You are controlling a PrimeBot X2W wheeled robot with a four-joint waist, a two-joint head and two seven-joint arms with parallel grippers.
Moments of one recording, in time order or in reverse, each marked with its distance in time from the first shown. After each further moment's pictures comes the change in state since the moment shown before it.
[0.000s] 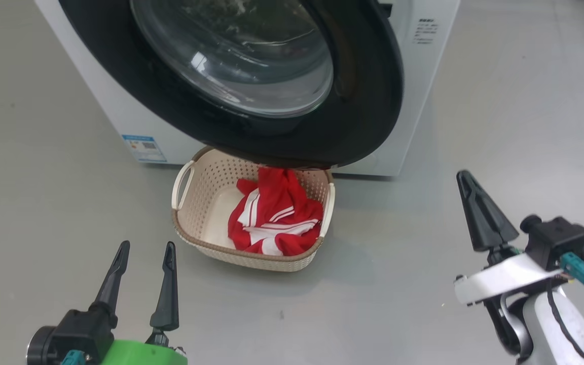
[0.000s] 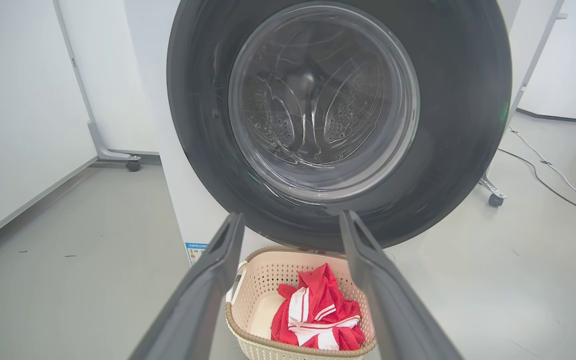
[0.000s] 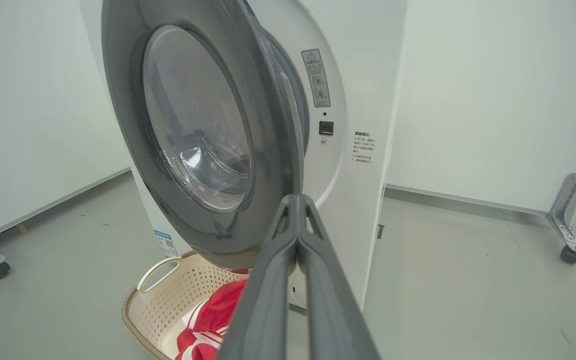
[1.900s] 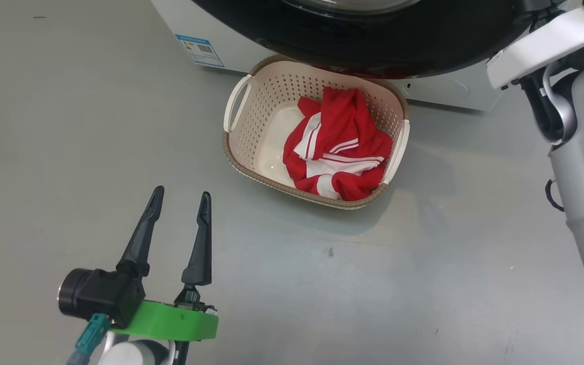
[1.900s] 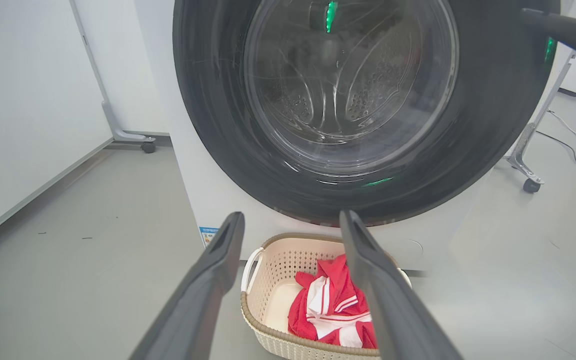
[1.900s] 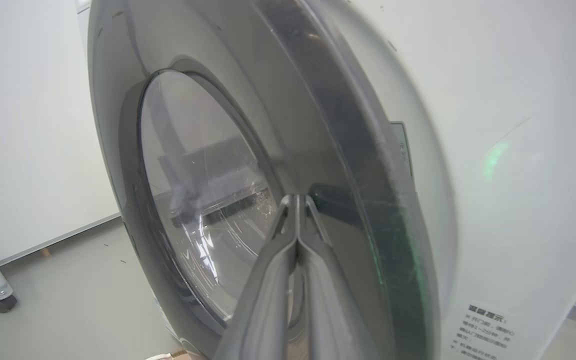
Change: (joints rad) left arm -0.174 -0.045 -0.076 0.028 0.005 -0.012 -0.058; right arm -0.768 -0.060 0.048 0.370 0.016 0.061 0.066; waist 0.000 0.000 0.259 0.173
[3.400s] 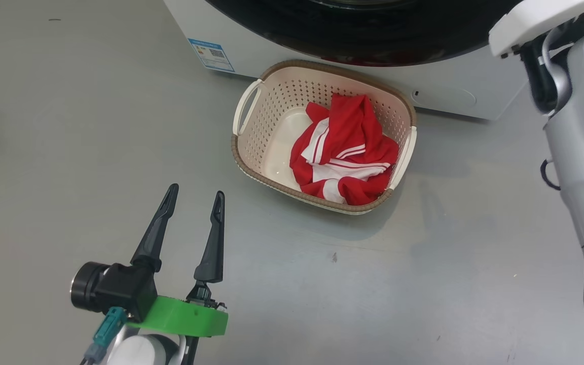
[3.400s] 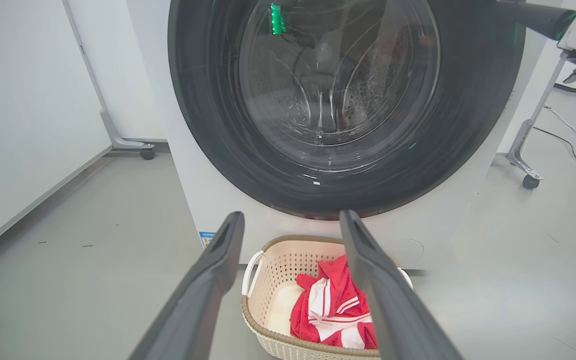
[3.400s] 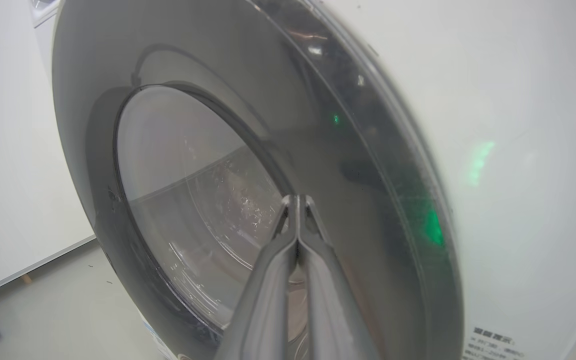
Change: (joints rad) left arm -0.036 -0.007 -0.040 0.055 0.022 -0.001 -0.014; right arm -0.173 0.027 0.014 0.301 0.020 0.000 -0.091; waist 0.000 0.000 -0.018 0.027
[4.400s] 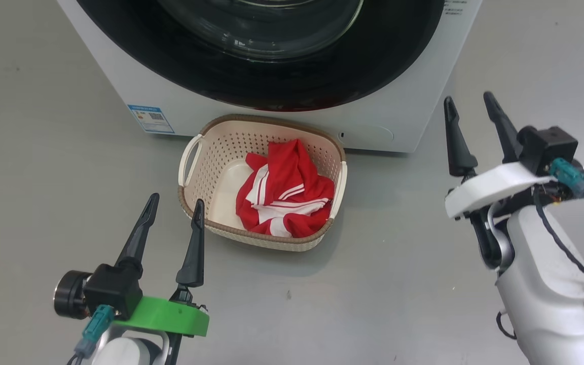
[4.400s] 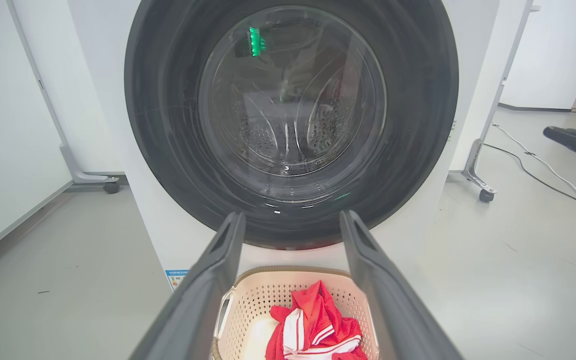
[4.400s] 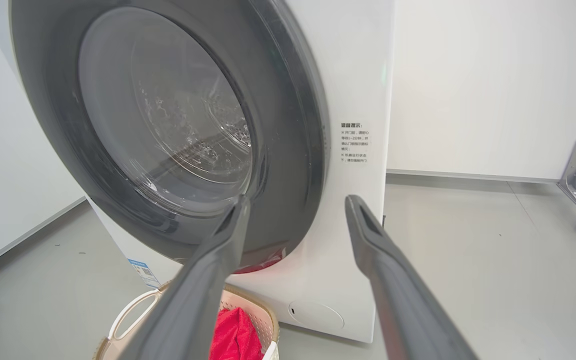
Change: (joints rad) left arm 0.002 0.033 0.034 0.063 -0.002 0.001 0.002; right arm 0.500 0.076 -0.049 -0.221 0.042 -0.013 -0.029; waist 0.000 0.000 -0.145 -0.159
